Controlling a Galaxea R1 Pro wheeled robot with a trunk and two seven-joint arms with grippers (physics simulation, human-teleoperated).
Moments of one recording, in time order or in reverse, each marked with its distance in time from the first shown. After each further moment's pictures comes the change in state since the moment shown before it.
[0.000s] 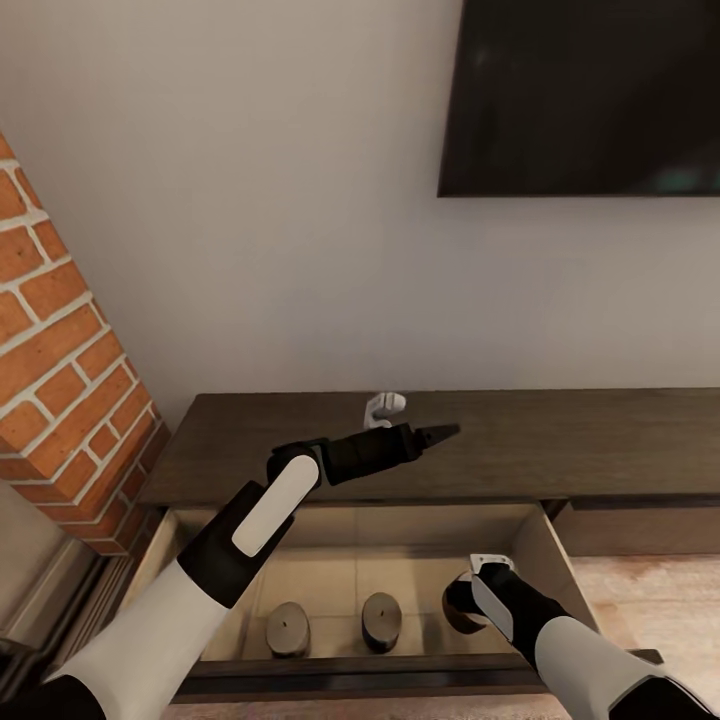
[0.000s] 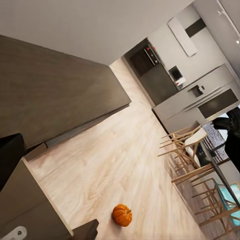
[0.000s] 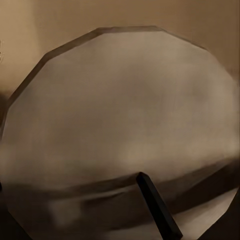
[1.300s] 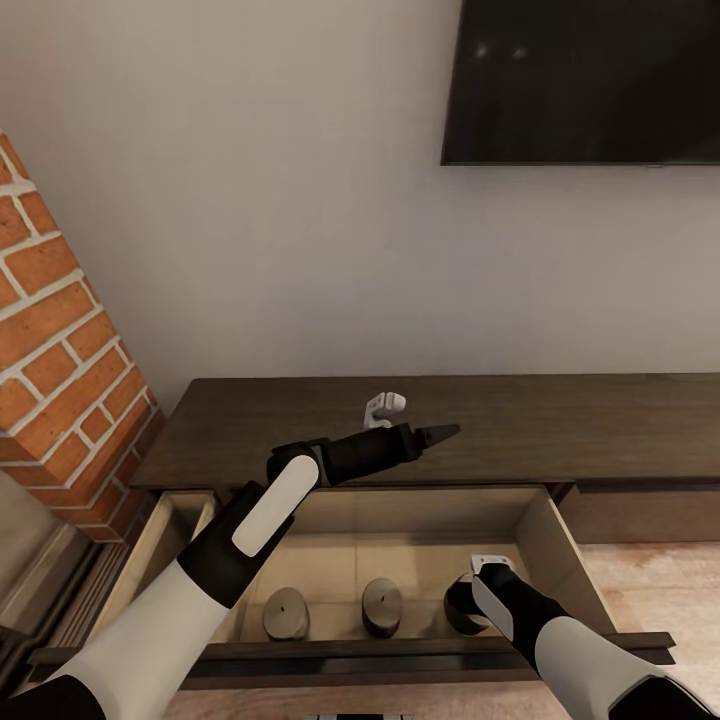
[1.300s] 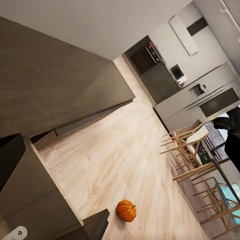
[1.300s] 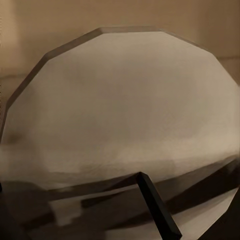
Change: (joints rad) left arm 0.000 0.000 0.000 0.000 0.001 0.000 -0.002; right arm 0.000 0.000 0.001 0.004 0.002 0.003 -0.008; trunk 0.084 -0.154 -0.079
